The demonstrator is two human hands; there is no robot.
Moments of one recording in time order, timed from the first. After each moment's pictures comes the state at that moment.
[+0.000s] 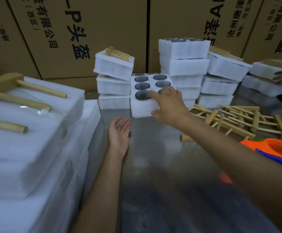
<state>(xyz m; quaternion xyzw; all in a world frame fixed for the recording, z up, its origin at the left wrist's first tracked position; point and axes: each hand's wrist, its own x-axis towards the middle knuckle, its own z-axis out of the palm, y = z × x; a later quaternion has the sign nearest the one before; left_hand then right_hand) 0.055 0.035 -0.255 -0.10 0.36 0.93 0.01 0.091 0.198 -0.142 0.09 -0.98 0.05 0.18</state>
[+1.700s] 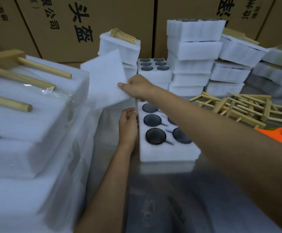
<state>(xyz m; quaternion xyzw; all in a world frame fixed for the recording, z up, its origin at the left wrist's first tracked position) 0.094 0.047 -0.255 -0.06 0.63 0.77 -0.06 0.048 0.110 -0.133 0.07 -0.92 0.37 -0.01</state>
